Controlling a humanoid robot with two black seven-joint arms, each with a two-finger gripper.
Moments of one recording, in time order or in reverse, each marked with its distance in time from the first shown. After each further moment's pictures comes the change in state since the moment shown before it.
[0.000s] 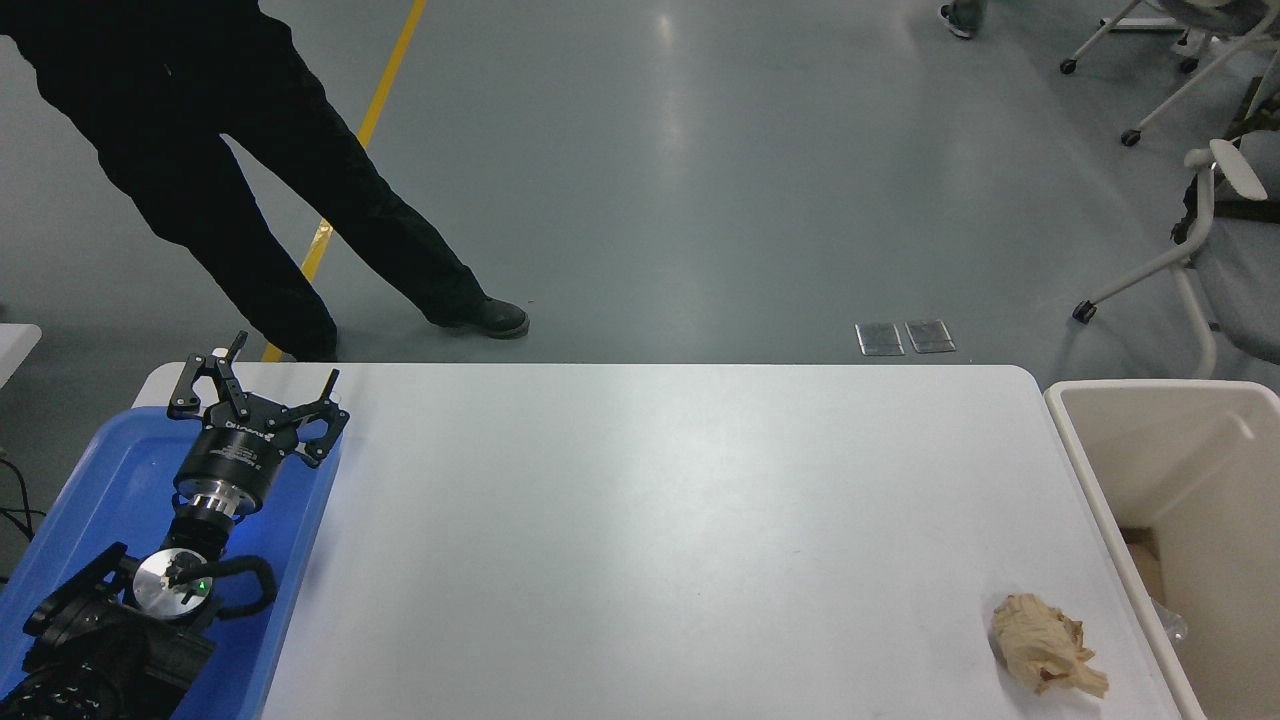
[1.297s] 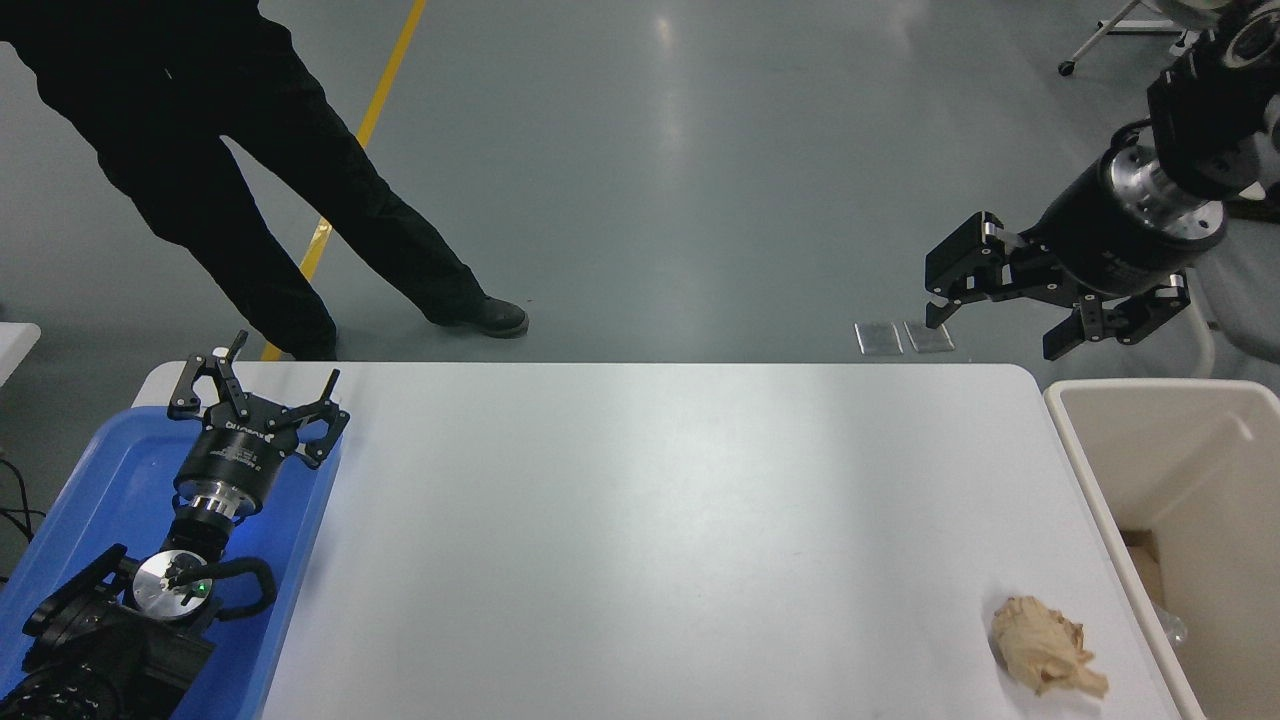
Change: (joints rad) left arm 0.002 0.001 0.000 0.000 0.000 0.000 0.000; right arm 1.360 0.406 -0.489 0.751 0.134 0.824 0.003
